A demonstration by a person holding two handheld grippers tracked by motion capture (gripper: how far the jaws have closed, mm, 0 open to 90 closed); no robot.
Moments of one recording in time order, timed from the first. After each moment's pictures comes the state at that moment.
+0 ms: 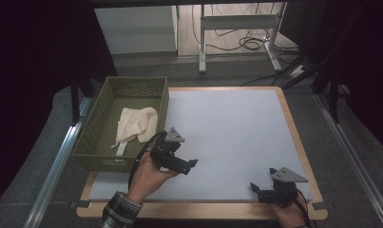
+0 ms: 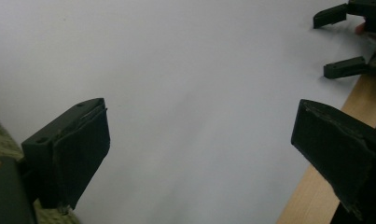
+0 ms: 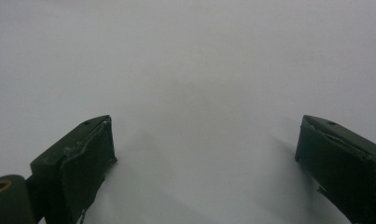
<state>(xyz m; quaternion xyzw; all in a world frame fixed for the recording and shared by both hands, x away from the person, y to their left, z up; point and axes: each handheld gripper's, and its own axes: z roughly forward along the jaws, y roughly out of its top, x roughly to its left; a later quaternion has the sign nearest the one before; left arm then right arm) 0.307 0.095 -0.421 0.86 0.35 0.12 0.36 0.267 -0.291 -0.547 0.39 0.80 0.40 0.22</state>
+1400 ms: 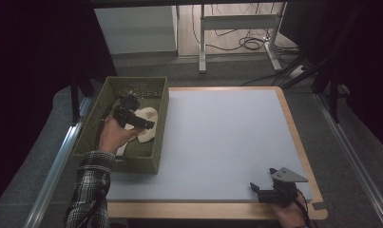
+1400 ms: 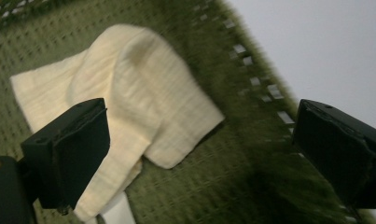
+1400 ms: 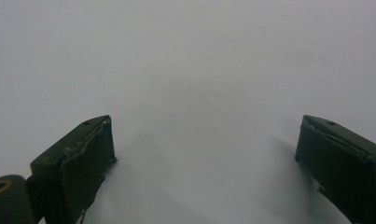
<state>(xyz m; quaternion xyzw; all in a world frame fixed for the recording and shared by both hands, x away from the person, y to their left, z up) 0.418 0.221 -0.416 0.82 0.51 0.12 0.24 0.267 -0.291 -0.547 0.39 0.80 0.40 0.22</state>
